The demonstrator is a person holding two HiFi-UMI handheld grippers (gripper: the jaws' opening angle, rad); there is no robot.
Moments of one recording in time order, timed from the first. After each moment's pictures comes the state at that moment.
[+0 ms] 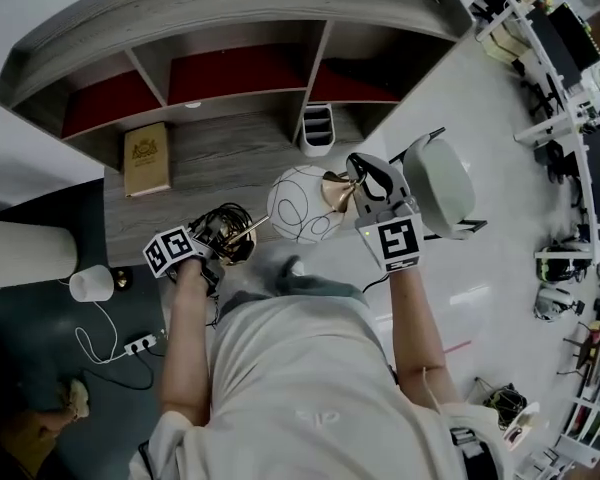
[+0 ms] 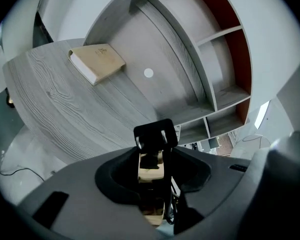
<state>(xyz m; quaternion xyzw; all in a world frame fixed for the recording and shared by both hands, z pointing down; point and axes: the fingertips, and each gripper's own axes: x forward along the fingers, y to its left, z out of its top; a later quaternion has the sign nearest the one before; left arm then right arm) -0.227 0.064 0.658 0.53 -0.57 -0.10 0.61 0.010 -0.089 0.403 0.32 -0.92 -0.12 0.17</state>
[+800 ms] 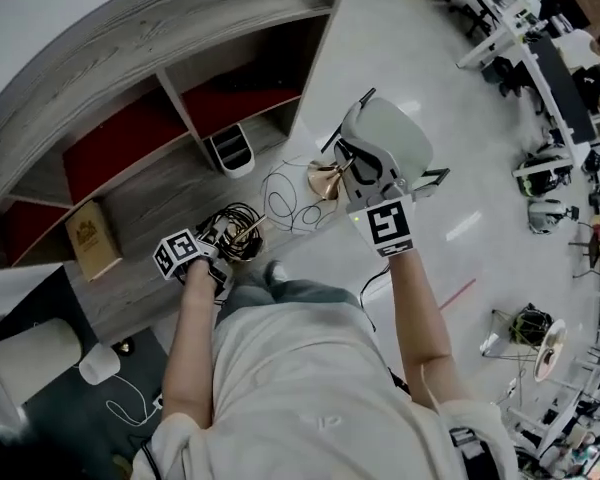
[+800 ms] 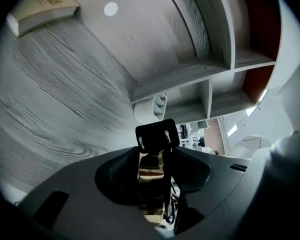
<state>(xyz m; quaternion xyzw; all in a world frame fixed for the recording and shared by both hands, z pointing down) -0.060 -0.084 0.695 0.59 -0.45 -0.06 0.67 0.169 -0.179 0.404 0.44 -0.86 -0.13 0.24</state>
